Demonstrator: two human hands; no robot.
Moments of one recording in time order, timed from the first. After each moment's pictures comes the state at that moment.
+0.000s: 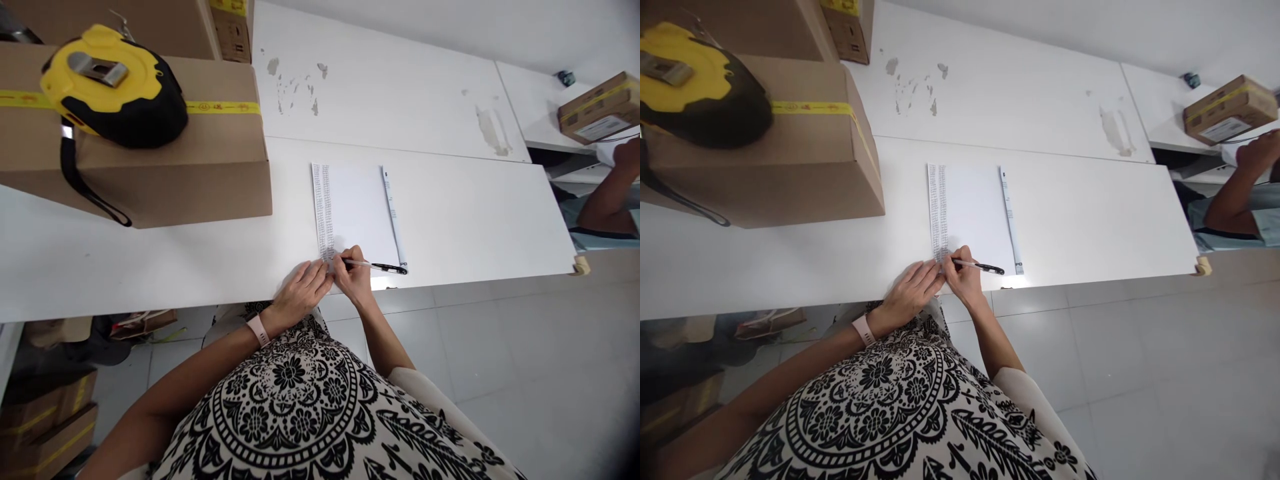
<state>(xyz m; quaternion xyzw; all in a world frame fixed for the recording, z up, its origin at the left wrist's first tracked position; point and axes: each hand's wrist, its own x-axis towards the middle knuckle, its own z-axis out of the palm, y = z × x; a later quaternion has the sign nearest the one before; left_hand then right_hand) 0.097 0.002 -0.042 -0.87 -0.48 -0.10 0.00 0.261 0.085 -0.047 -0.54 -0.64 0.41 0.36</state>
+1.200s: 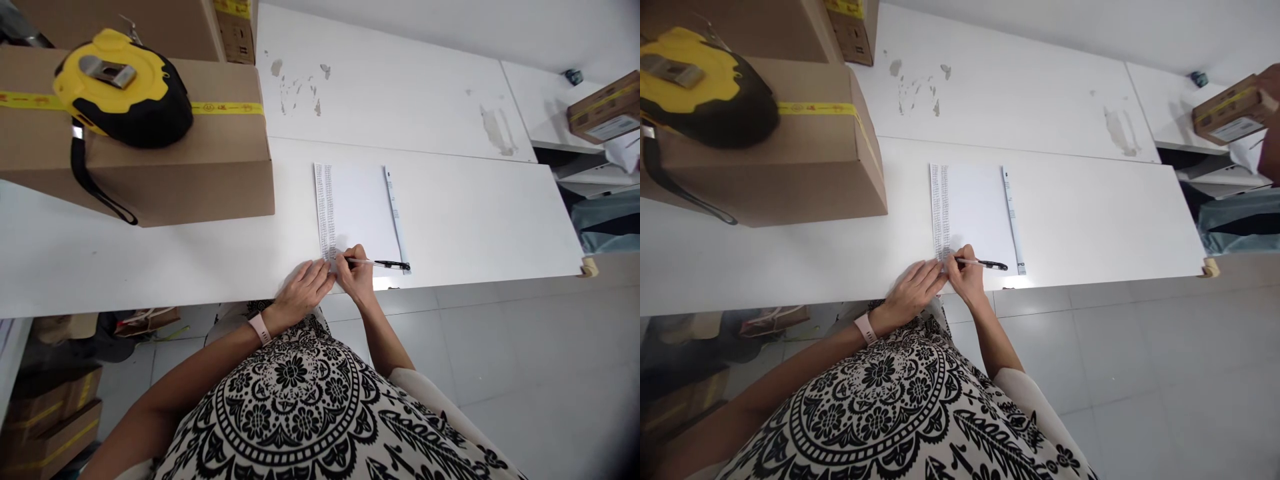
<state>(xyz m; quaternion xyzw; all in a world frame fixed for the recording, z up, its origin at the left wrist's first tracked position) 0.097 0.002 -0.046 -0.88 -0.47 -0.10 0.07 0.259 0.087 -0.045 -0.53 -0.64 0.40 0.39</state>
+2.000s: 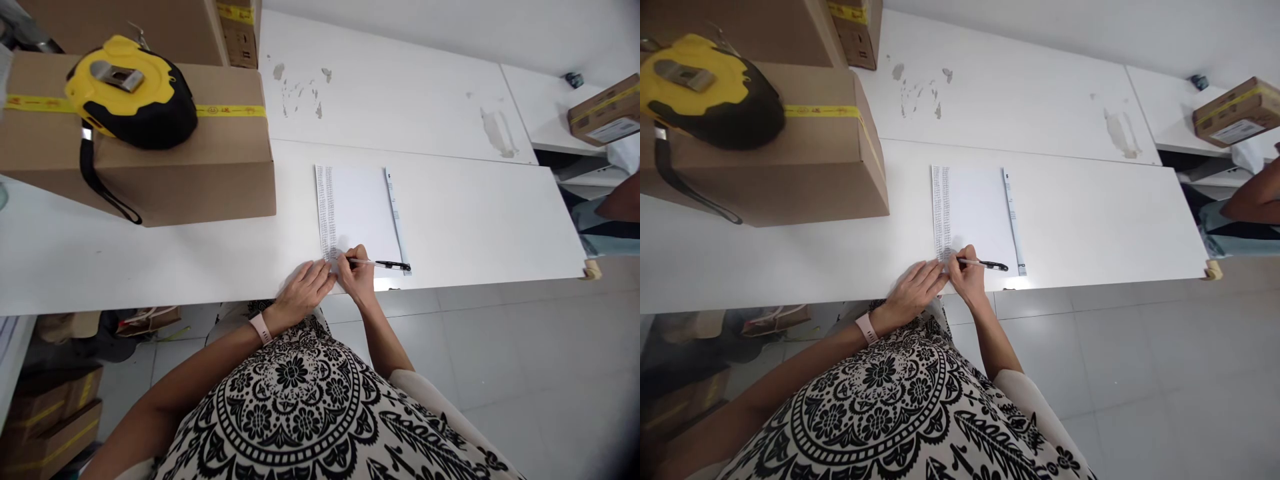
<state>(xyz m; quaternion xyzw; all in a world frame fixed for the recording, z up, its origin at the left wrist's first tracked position) 0.097 0.002 -0.046 -0.87 -0.47 -0.11 0.09 0.259 0.088 -0.045 -0.53 -0.63 0.40 0.40</state>
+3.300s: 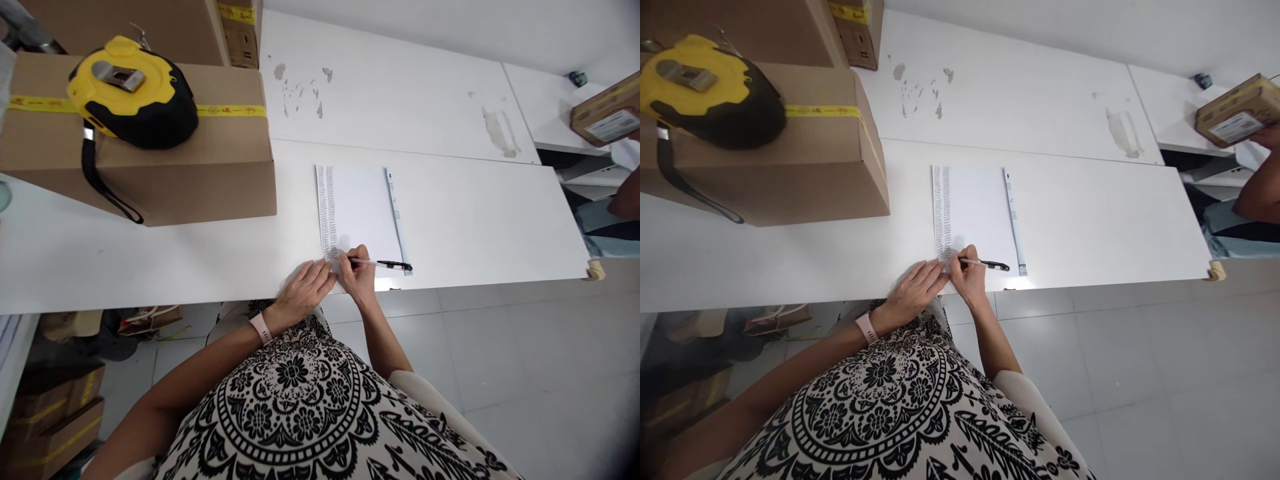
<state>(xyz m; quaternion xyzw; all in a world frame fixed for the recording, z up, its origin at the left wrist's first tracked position) 0.096 0.002 -0.045 -0.87 -0.47 -0.10 0.06 0.259 0.087 -0.041 -0.54 -0.63 0.39 0.40</state>
